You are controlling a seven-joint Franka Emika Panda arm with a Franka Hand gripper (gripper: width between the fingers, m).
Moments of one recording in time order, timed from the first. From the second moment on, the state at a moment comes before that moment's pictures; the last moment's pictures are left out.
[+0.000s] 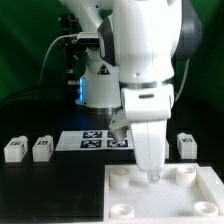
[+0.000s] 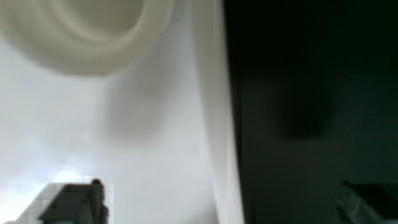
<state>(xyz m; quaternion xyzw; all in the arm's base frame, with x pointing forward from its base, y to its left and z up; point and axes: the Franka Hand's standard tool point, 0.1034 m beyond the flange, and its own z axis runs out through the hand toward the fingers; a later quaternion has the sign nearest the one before) 0.499 0.077 0.030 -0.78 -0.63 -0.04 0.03</state>
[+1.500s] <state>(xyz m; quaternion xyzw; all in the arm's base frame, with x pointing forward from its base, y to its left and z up) 0.445 0.159 0.048 -0.99 -0.07 0.07 0.05</state>
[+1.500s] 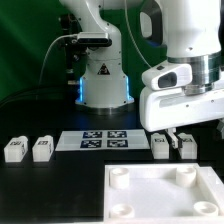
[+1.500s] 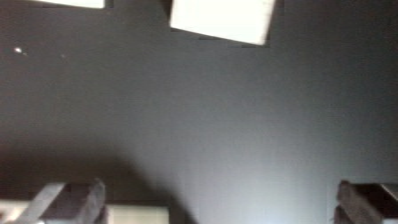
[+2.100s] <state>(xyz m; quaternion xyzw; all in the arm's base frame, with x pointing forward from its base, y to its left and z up) 0.427 0.173 0.039 -0.92 -0.02 0.39 0.03</state>
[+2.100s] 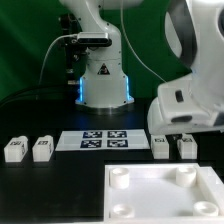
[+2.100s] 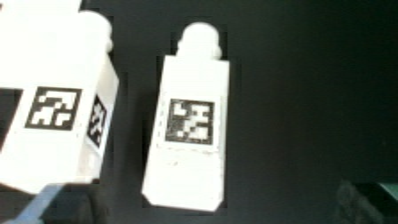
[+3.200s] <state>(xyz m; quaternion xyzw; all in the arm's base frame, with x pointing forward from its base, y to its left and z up) 0.394 0.175 0.011 -0.91 -0.01 0.42 0.02</state>
